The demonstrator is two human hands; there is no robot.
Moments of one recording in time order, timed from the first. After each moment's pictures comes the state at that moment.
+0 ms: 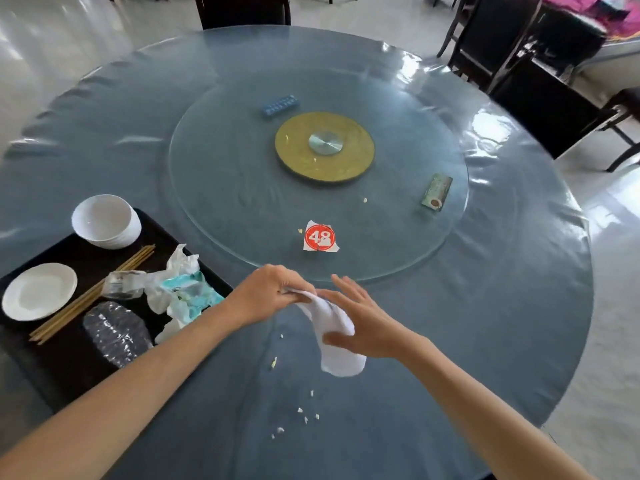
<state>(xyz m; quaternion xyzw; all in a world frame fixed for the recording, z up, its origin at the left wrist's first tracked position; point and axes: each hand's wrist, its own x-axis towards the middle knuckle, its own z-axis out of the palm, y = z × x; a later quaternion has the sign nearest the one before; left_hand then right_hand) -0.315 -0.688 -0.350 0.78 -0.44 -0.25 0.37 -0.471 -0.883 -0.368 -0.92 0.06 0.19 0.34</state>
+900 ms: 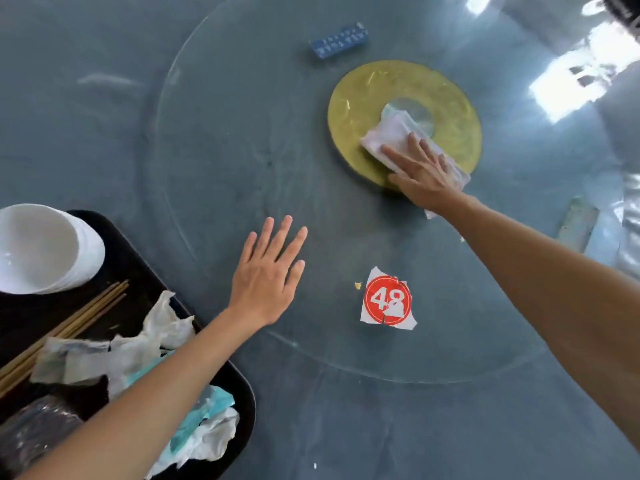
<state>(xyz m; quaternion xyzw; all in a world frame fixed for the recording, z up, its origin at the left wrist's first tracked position) -0.111 -0.722 -0.535 0.94 -0.30 -0.11 0.13 -0.060 -1.079 -0.497 -0.97 0.14 0.14 0.13</state>
